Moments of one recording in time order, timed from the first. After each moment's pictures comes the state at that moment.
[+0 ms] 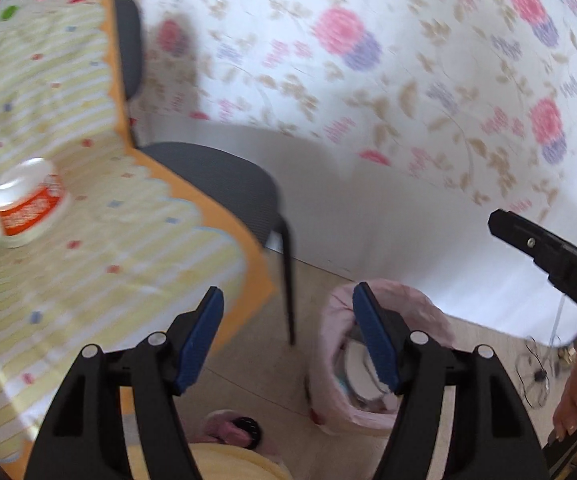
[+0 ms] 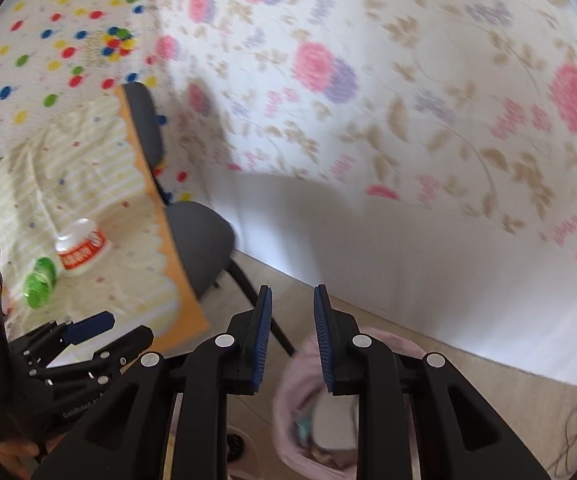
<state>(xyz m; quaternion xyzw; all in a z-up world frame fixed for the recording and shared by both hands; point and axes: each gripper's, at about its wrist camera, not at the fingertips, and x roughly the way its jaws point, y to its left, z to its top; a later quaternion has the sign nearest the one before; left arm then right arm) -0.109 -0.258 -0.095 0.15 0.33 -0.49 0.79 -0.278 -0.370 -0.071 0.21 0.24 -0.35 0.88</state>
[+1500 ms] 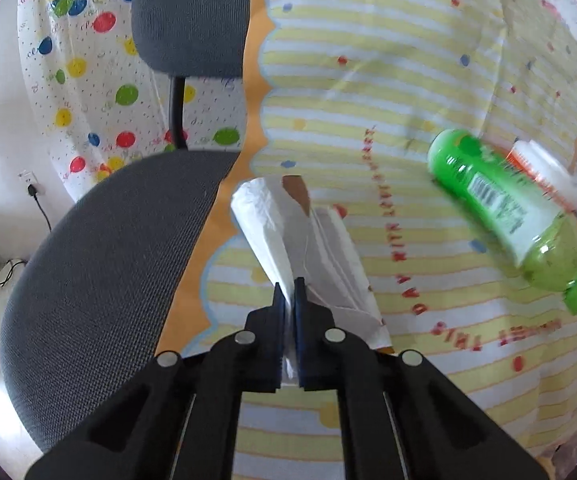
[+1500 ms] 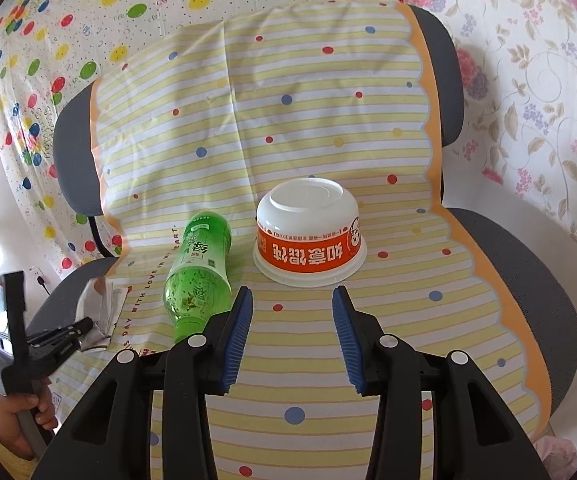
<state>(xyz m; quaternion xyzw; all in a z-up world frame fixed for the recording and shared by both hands) 0.152 0.061 -0.118 0.02 0.41 -0.05 0.91 0.041 -0.233 -0.063 0.13 0.30 -0.06 0.94</state>
